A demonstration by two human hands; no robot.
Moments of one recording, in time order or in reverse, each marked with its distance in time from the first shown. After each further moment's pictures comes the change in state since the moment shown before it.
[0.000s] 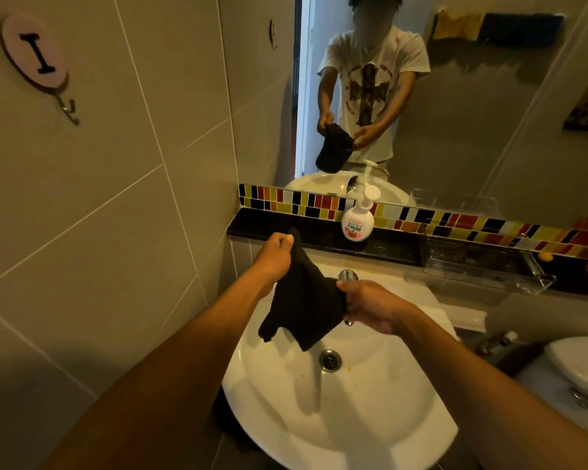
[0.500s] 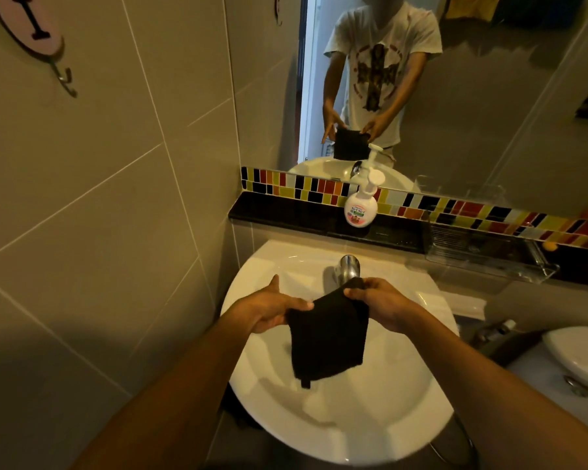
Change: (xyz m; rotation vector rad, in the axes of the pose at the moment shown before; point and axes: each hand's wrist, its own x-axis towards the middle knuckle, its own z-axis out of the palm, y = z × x) left_hand -0.038 -0.076 0.010 -0.380 -0.357 -0.430; right_hand -0.001 0.024 -0.010 -0.142 0.183 0.052
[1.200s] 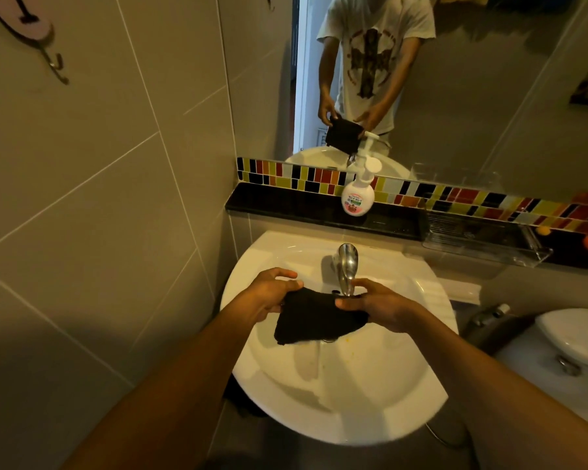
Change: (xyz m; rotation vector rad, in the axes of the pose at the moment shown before) left_hand -0.001 -0.005 -0.004 0.218 0.178 0.086; right_hand -0.014 0.019 0.003 -0.126 -0.148 0.033
